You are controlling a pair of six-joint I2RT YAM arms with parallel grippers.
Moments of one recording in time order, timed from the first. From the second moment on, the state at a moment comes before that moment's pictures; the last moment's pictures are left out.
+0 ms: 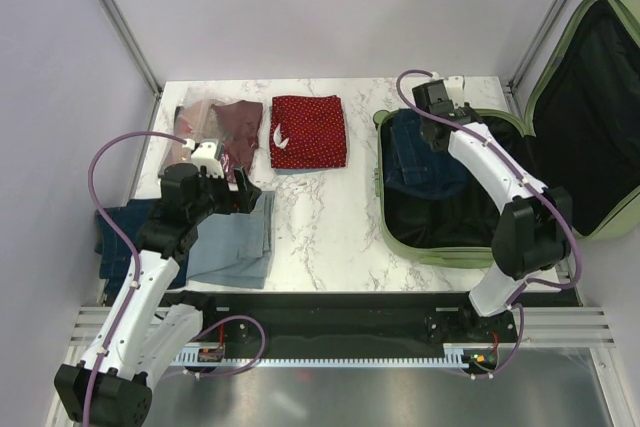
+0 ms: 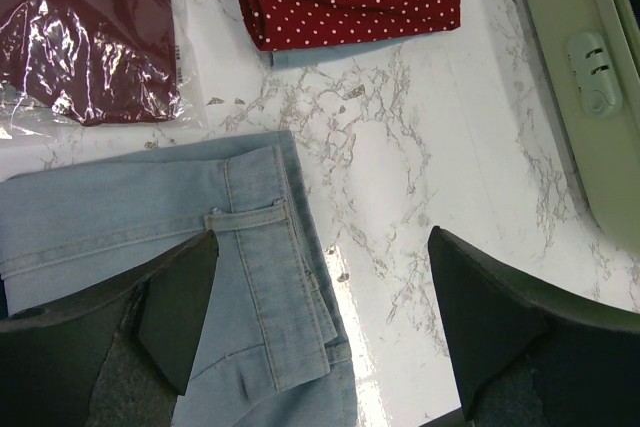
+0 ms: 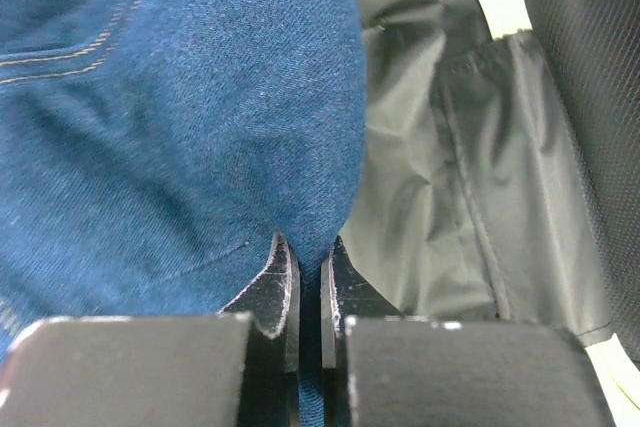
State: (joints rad) left arm -0.19 0.78 0.72 -0.43 0.19 -0.21; right arm 0.31 1.67 1.47 -0.75 0.73 0.24
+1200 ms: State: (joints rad) left arm -0.20 0.78 0.72 -0.43 0.19 -0.21; right arm -0.04 1.98 1.46 -0.56 0.77 0.10
